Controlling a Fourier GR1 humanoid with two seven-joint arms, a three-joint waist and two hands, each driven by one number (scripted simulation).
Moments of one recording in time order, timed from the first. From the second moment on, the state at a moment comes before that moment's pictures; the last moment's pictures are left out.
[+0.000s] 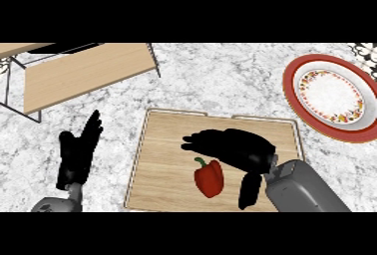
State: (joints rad) left arm -0.05 0.23 -0.13 -1.44 0.06 0.25 0.20; right arm -0.41 -0.26 0.50 -1.56 0.58 0.62 -0.11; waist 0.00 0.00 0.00
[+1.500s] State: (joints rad) left arm -0.06 0.15 -0.05 -1.44 -0.03 0.19 0.21; right arm -0.43 -0.13 0.20 -1.31 0.91 0.39 -0.11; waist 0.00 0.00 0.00
